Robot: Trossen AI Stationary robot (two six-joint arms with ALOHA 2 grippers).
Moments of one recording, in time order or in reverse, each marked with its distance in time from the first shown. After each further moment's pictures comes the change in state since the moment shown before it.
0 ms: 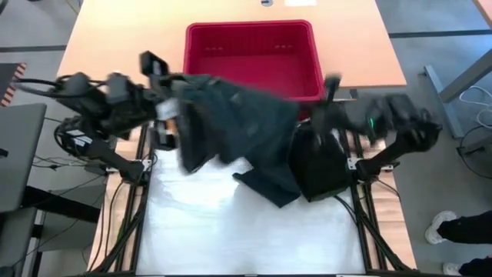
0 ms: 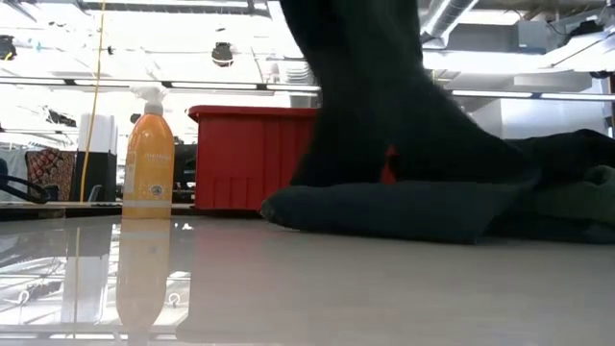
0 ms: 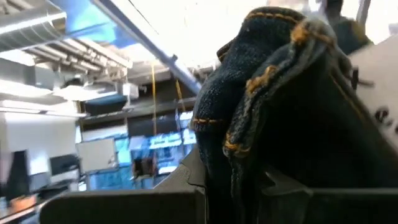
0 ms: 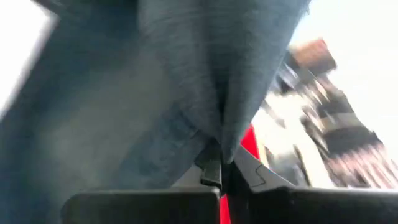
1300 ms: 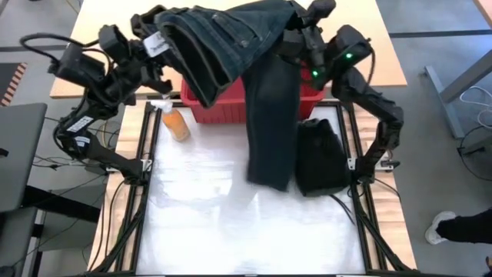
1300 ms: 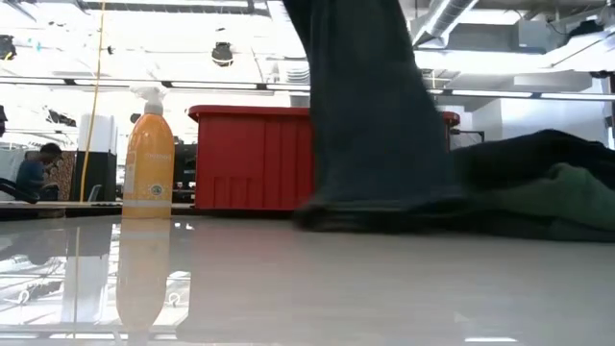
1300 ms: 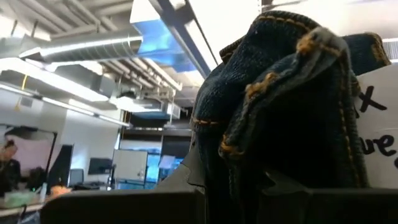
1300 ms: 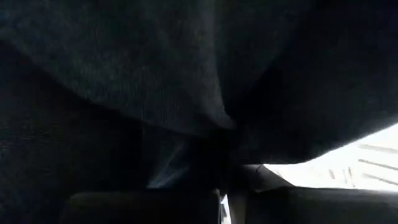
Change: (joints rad) left arm 0.349 -0.033 0.000 0.108 0.125 -0.279; right arm -0.490 0.263 0.200 1.015 0.100 -1.100
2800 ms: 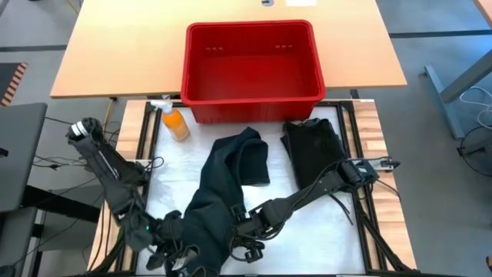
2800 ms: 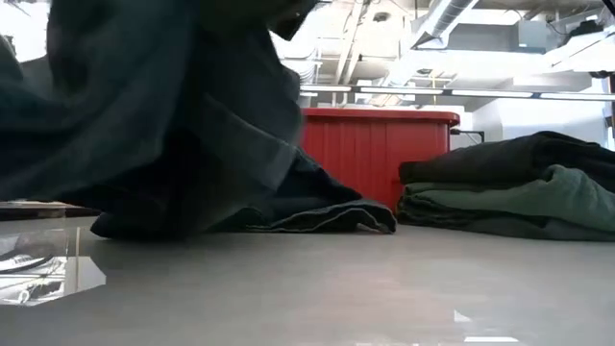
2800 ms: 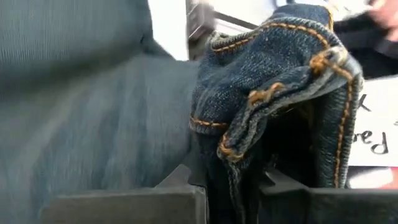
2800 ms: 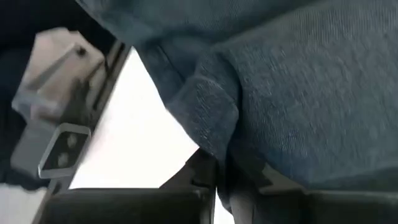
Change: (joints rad) left arm -1.051 -0.094 -1.092 -0.393 0.007 -1.010; right arm 0.741 0.542 -0.237 -0.705 -0.877 1.832
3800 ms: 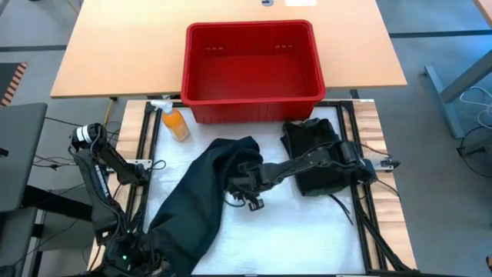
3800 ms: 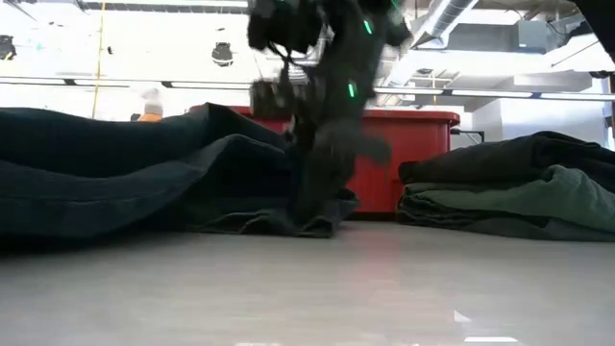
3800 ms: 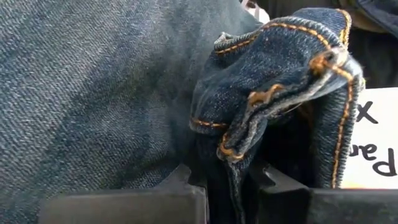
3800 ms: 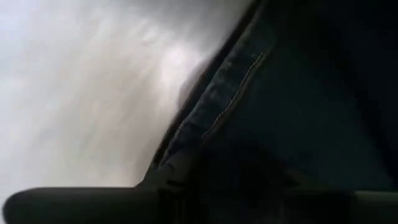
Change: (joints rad) left arm -0.329 0.117 -0.017 -0.122 0.147 -0.926; right arm -0.298 -0.074 -0.361 0.040 0.137 -0.297
